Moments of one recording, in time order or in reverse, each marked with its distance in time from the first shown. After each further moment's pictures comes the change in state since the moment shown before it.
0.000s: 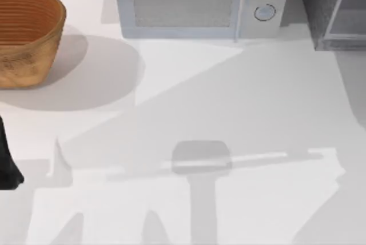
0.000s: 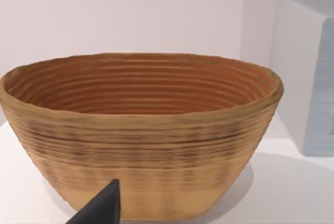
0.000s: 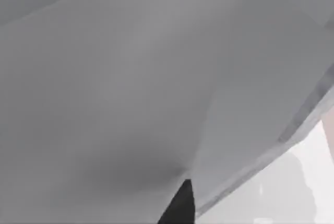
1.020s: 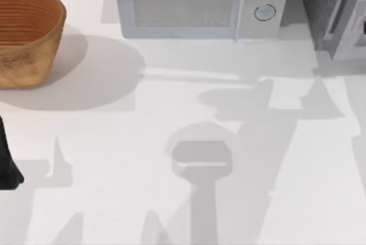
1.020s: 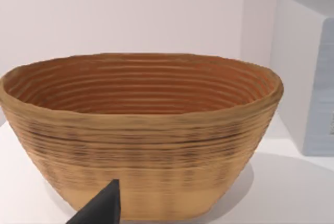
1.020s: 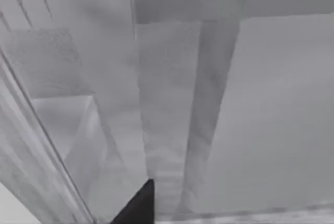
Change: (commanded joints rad) left arm 0.000 0.000 0.000 0.000 0.000 0.000; right arm 0.458 -0.099 -0.151 0.172 0.364 0.319
